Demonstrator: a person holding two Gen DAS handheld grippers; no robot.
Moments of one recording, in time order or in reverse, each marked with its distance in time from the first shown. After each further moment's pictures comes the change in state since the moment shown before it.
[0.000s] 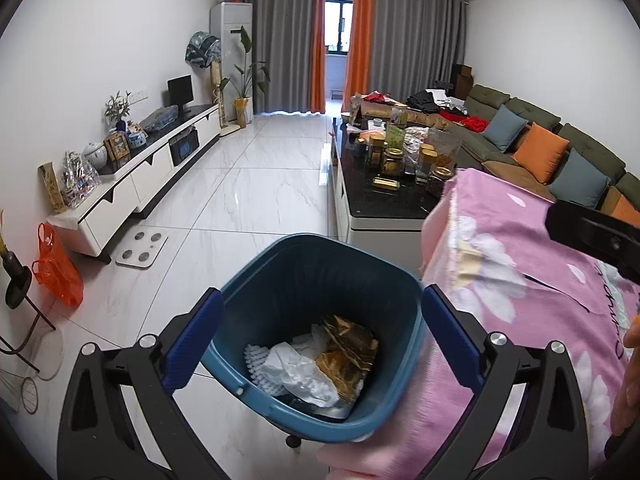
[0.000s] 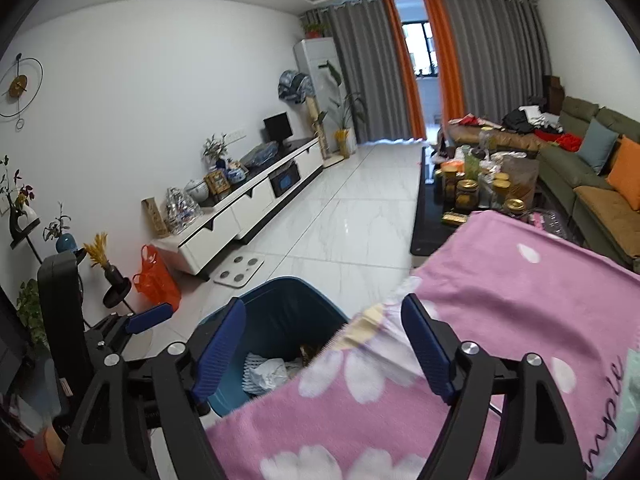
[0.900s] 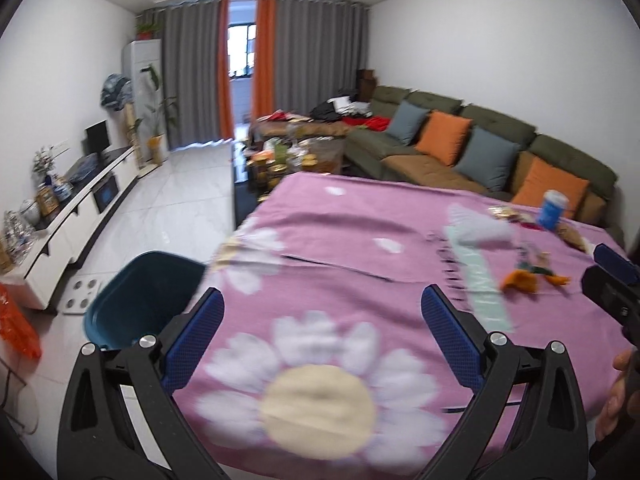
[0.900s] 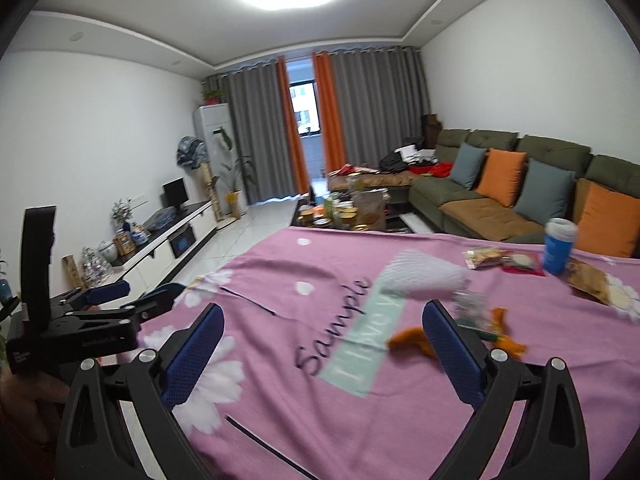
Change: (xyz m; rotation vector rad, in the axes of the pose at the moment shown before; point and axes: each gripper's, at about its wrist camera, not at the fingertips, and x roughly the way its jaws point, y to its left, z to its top) left arm -0.128 -0.169 -0.040 0.195 -0.087 -0.285; right arm -0.225 -0.099 -0.123 0.126 -0.243 -0.398
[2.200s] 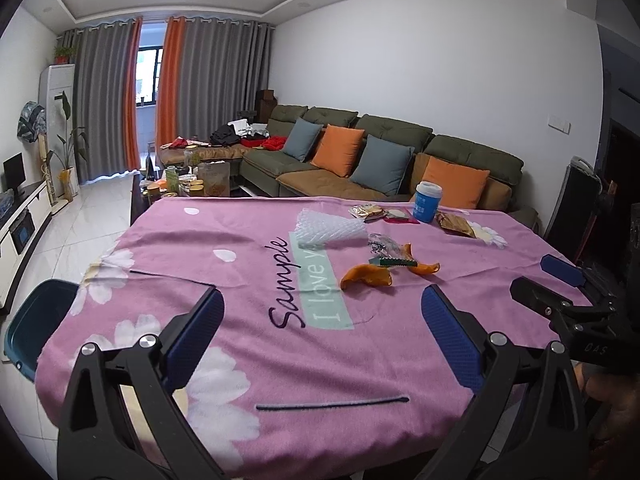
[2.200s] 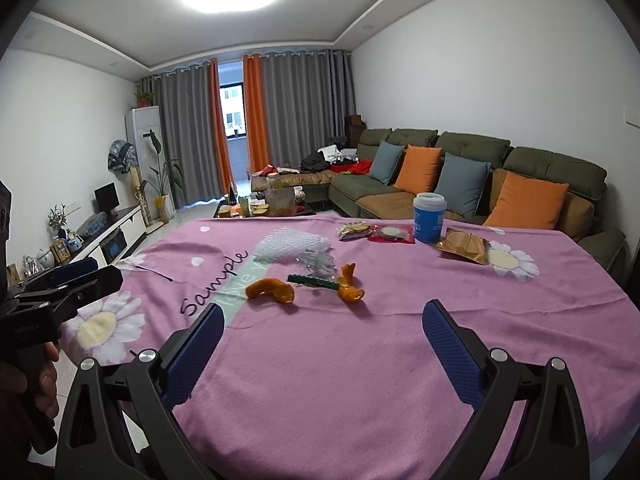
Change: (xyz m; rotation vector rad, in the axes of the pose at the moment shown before) left arm -0.027 -0.103 -0.018 0.113 -0.066 -0.343; right arm -0.074 -0.085 -0.035 0.037 0.009 -0.262
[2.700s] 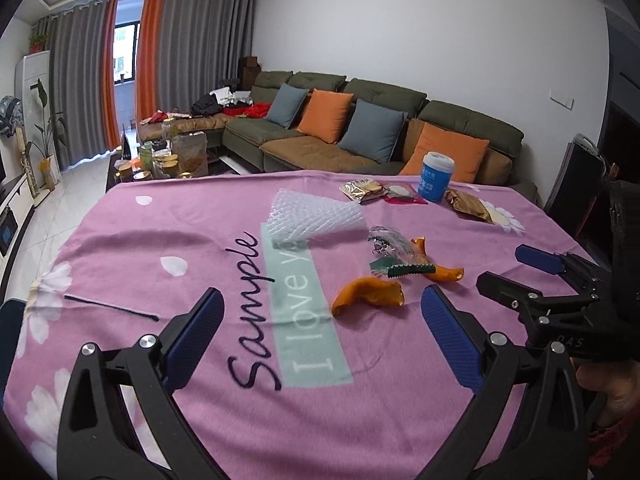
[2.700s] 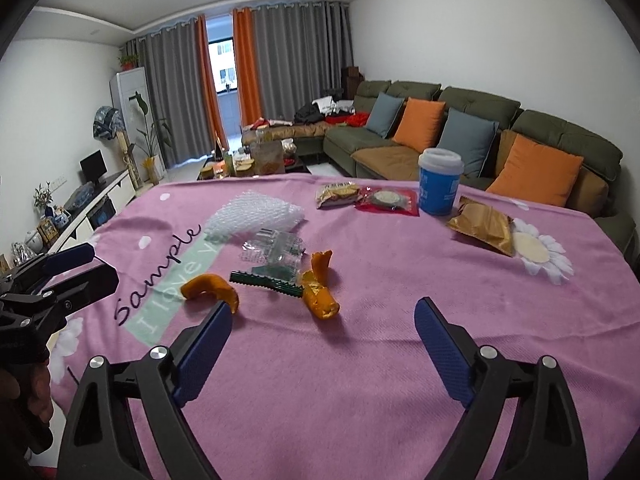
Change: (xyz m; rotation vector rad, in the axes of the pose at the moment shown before) left arm 0.120 -0.009 0.025 0.019 0.145 -0.048; right arm 0.108 -0.029 0.020 -0.001 0.198 -0.004
